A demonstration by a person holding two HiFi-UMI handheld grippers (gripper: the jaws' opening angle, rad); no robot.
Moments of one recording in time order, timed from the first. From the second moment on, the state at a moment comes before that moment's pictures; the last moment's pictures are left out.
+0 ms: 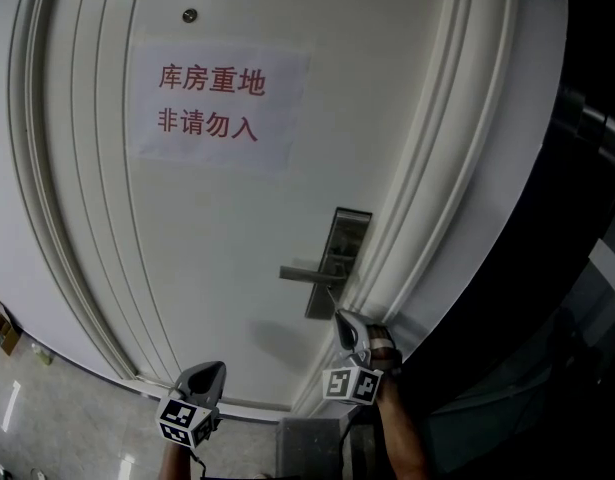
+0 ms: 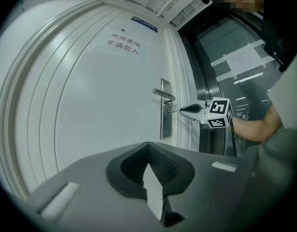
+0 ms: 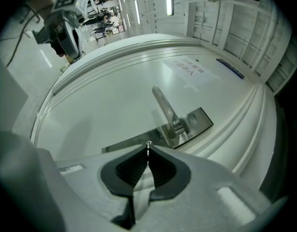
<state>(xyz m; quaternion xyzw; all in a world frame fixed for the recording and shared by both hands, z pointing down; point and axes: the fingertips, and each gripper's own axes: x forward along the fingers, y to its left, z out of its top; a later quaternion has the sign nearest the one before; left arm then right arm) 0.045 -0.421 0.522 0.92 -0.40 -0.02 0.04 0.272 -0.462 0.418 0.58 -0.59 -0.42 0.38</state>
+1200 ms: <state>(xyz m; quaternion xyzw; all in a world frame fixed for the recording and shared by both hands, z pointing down) 0.041 -0.423 0.529 0.91 -0.40 -0.02 0.05 0.273 -0.477 0.422 0.56 -0.53 -0.44 0.46</state>
